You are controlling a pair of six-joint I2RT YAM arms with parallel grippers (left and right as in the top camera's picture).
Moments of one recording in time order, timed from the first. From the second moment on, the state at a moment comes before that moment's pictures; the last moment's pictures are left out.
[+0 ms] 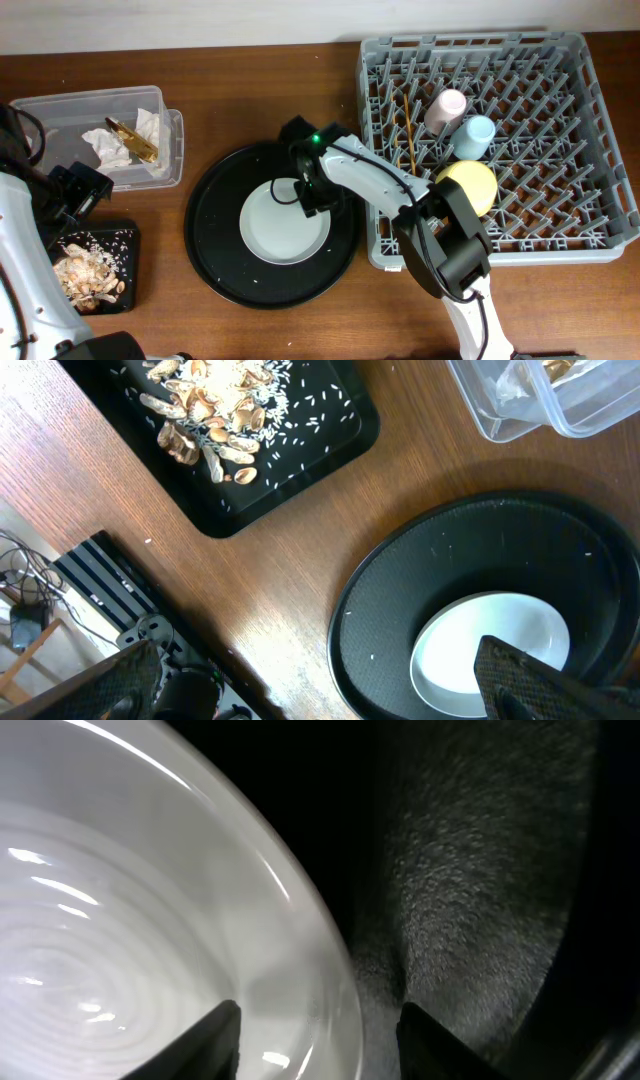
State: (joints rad) left arm 0.46 1.60 1.80 -1.69 -0.02 -0.57; right arm 0.64 2.25 1.75 -1.07 -0.07 0.30
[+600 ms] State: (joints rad) left arm 0.46 1.60 1.80 -1.69 -0.02 -0.57; right arm 0.23 2.19 2.51 -1.46 0.62 0.49
